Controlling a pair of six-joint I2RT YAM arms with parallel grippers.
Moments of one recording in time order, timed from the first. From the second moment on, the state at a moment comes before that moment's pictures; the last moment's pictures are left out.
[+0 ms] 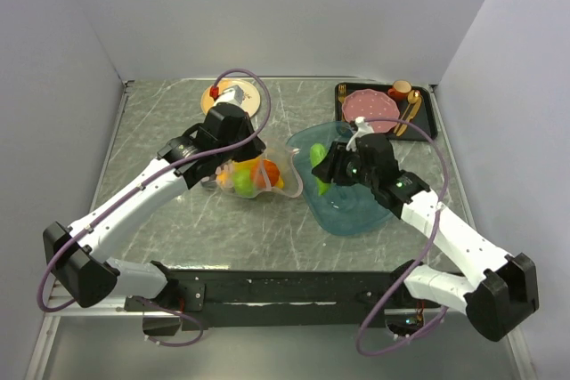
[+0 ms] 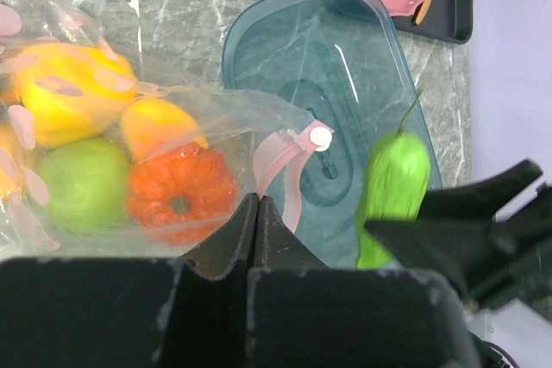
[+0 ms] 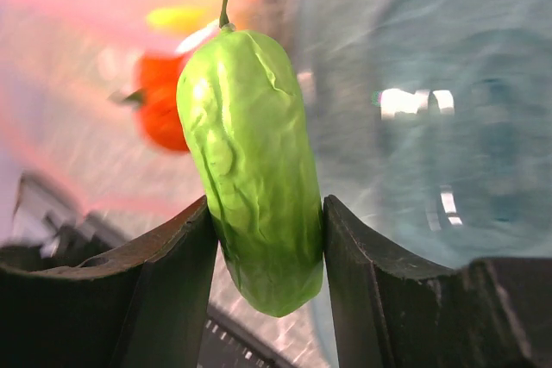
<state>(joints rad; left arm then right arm) -0.70 1.32 1.31 -0.57 -0.18 -0.78 0.50 1.08 0.83 -0.29 -0.15 0.58</state>
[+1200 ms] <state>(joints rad) -0.70 1.32 1.30 -0.56 -0.14 -0.78 0.68 1.40 1.12 -0.39 -0.22 0.41</state>
